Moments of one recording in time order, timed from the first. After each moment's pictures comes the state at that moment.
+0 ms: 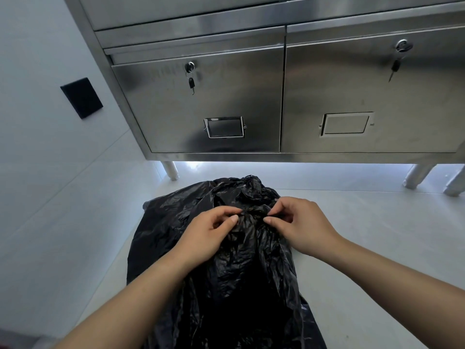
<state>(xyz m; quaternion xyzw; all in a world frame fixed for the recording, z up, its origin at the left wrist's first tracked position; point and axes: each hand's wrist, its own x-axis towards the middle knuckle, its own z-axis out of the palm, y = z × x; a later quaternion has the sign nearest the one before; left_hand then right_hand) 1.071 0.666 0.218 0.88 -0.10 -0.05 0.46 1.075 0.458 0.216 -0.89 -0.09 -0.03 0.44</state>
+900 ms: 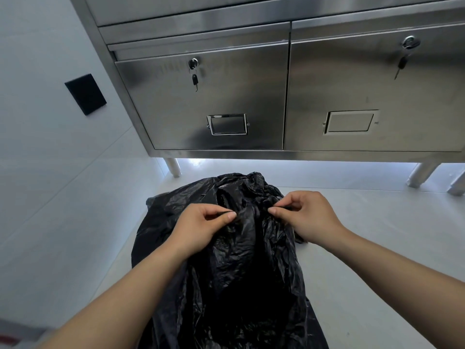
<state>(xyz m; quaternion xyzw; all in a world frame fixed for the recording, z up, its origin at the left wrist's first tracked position) 1.076 0.678 0.222 0.87 -0.05 0.00 0.49 1.084 0.456 0.220 -0.85 -0.02 -0.01 0.53</state>
